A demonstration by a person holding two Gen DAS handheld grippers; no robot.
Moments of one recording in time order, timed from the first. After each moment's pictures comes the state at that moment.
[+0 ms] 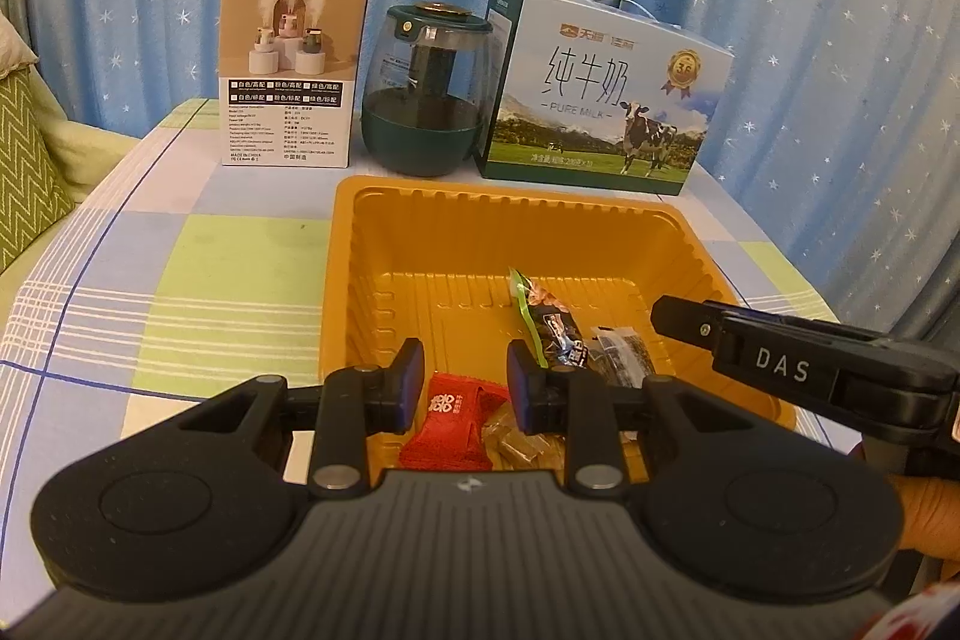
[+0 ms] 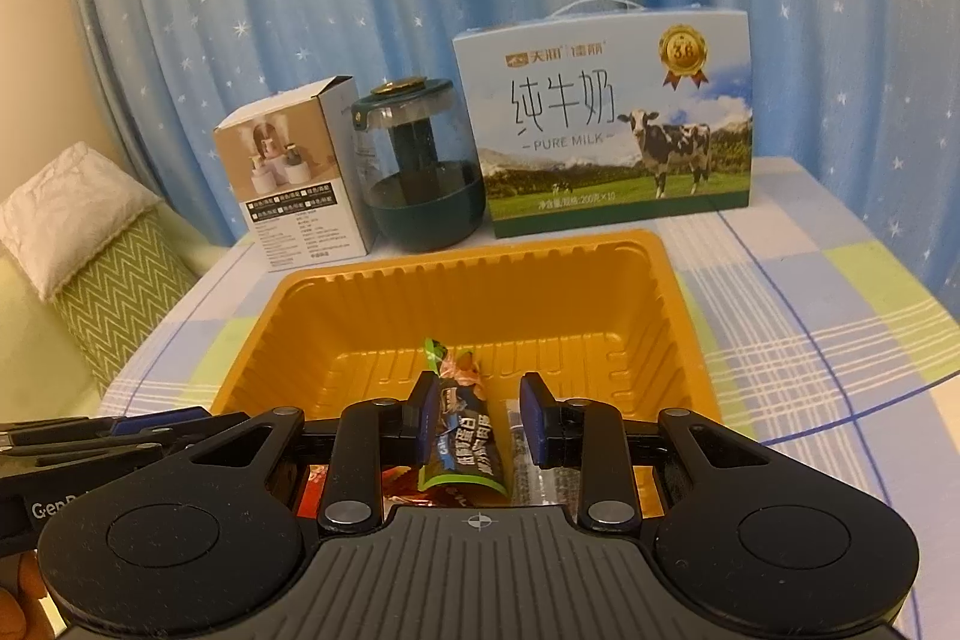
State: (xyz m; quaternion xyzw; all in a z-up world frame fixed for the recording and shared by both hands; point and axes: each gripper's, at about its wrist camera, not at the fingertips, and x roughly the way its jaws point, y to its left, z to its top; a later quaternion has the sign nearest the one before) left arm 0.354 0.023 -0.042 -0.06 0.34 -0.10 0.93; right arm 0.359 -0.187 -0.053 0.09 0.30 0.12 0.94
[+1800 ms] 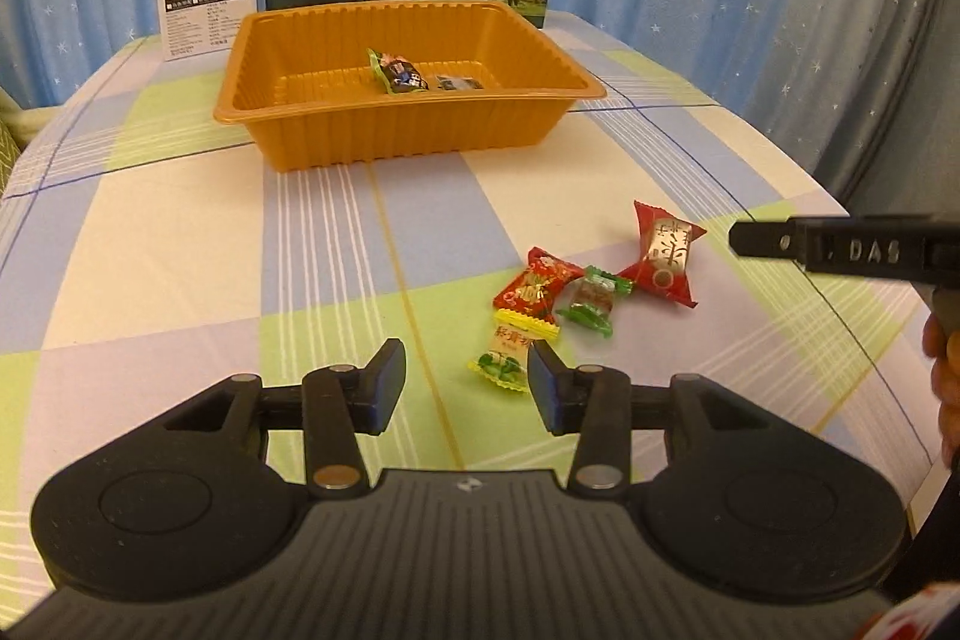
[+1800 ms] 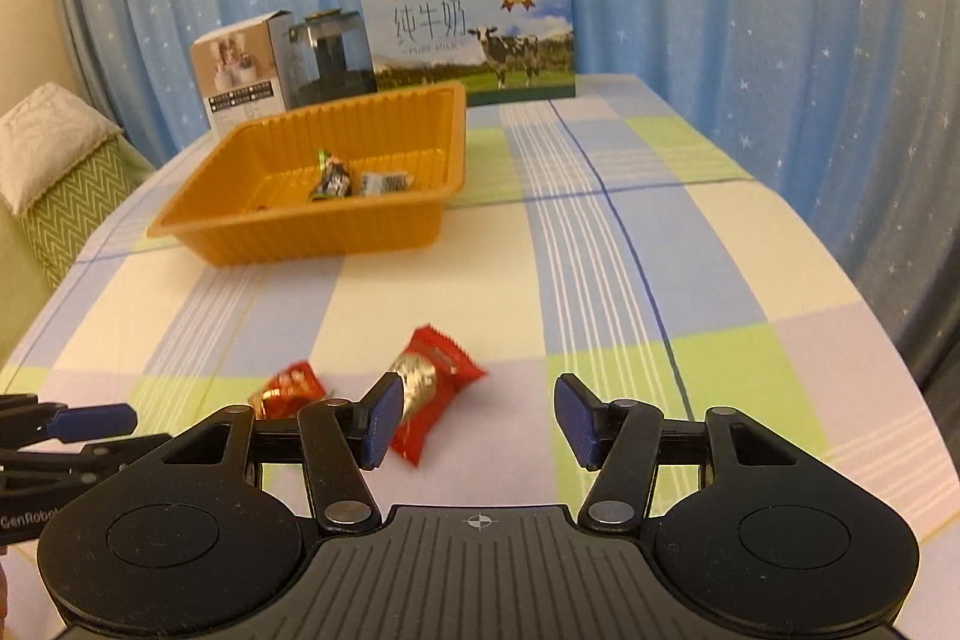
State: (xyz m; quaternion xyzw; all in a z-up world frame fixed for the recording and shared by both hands) left arm 0.166 -0.024 -0.090 0.02 0.38 -0.17 0.91; right arm 0.155 -0.275 -0.085 0.06 0.35 0.06 0.93
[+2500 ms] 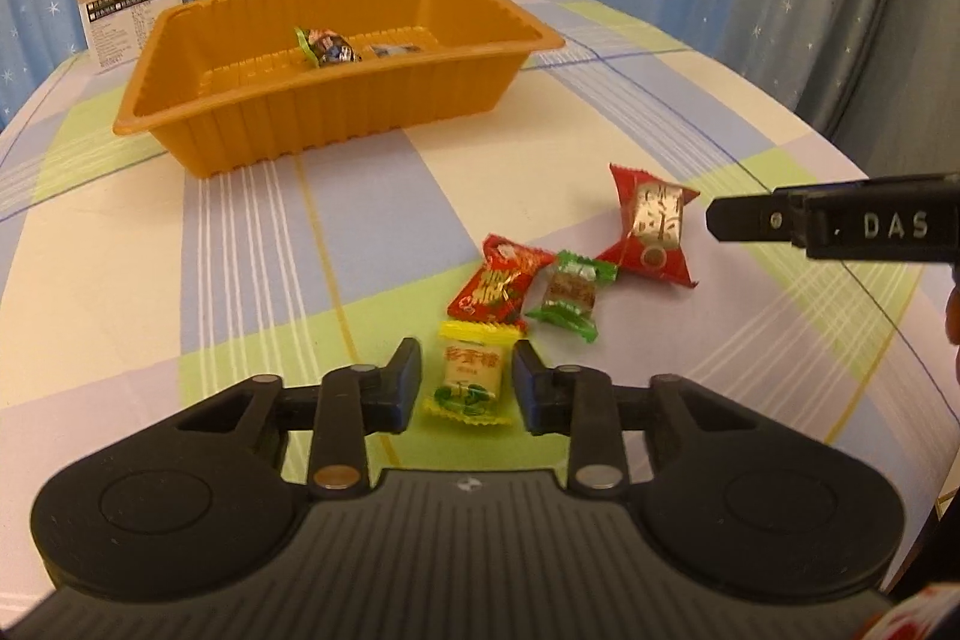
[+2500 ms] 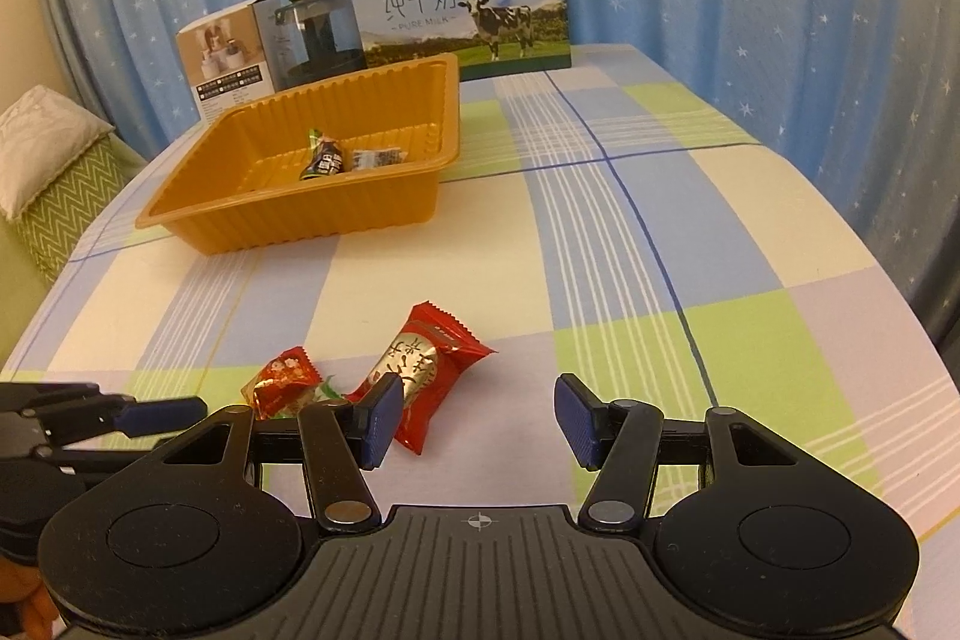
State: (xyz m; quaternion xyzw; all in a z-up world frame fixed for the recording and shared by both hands) left arm 0.196 -0.055 -0.116 0.07 0.40 -0.21 0.89; right arm 0.166 -0.277 -0.094 0.08 0.37 0.05 0.93
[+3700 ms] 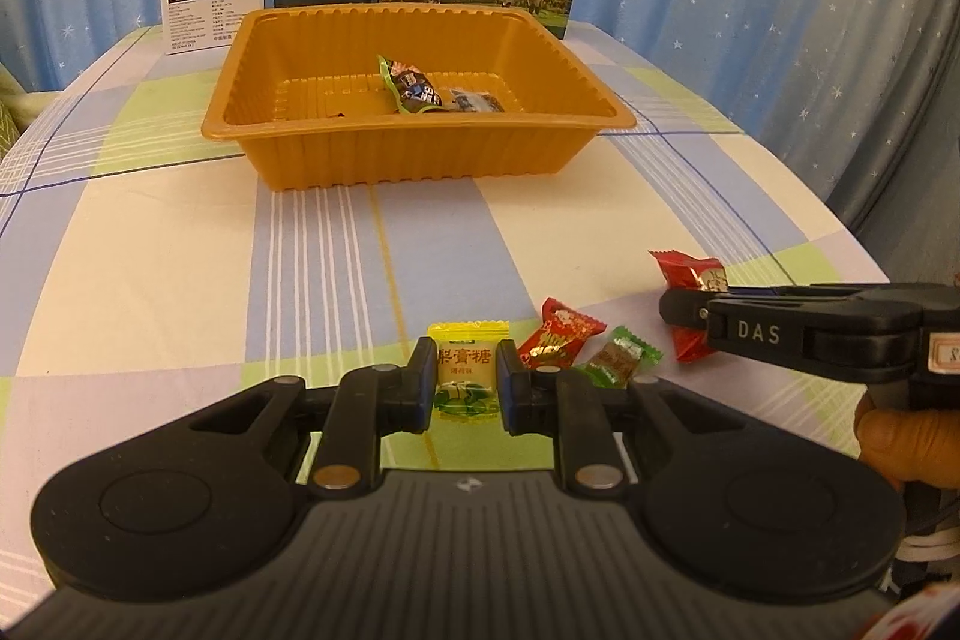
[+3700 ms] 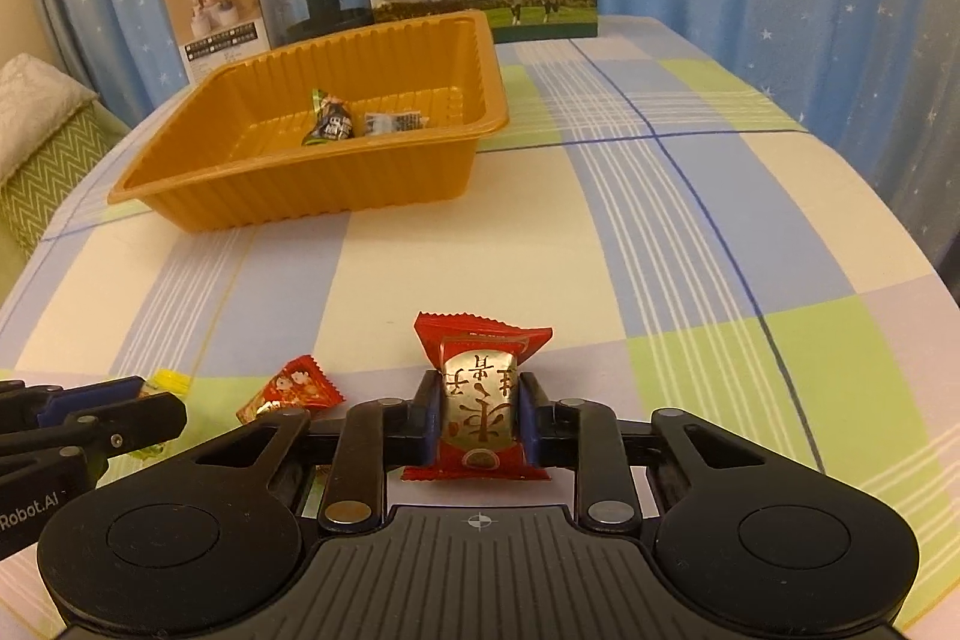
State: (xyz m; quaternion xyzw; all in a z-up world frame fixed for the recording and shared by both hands) left arm 0.201 -0.029 -0.092 -0.01 0.38 -0.16 0.91; right arm 0.203 -0.242 -0.113 0.06 0.39 0.04 0.92
